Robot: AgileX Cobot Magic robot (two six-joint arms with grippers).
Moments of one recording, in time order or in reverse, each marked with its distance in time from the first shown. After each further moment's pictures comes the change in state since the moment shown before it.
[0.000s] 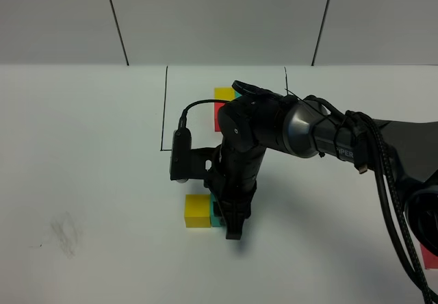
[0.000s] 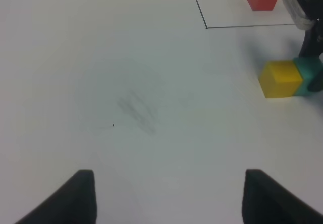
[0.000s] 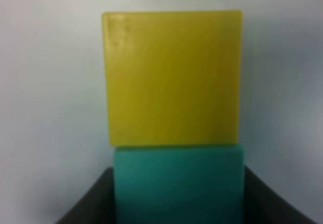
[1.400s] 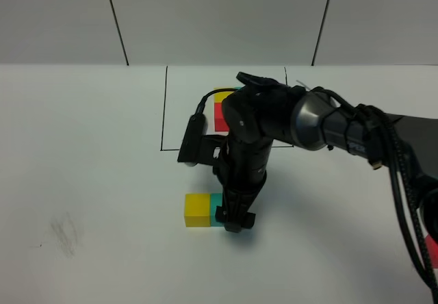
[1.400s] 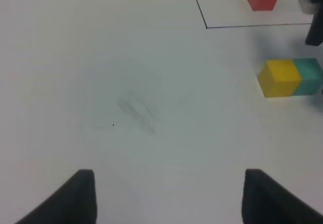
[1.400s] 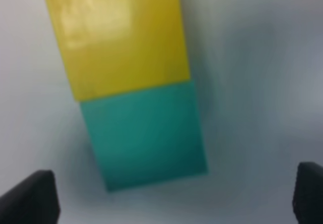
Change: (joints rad) left arm 0.000 0.000 0.000 0.000 -0.001 0.000; right arm -0.020 -0.047 -0.003 -0.079 0.071 0.245
